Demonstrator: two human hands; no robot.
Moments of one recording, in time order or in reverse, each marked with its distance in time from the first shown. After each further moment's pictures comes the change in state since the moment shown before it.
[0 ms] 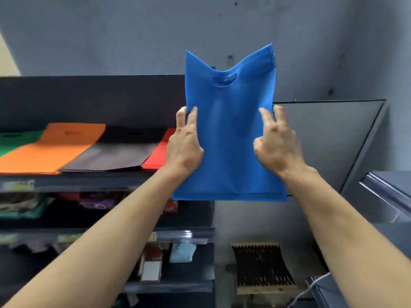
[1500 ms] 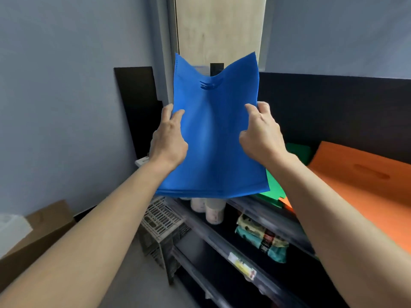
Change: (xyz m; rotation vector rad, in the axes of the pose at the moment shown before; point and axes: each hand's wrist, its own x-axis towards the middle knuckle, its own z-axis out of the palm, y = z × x) left_hand 0.027 -0.680 -0.412 0.408 0.434 -0.547; right_hand 0.051 -0.769 0.329 0.500 -0.355 -0.591
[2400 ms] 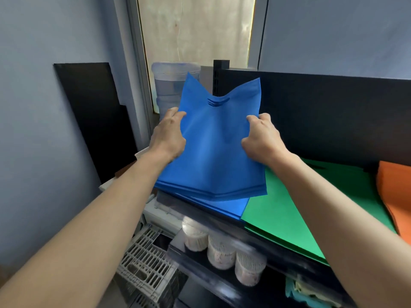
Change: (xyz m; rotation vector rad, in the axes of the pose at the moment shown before) left_hand 0.235 -0.144 0.101 -0.097 -0.213 0.181; right_hand 0.180 -0.045 0.143 -0.110 -0.073 0.274
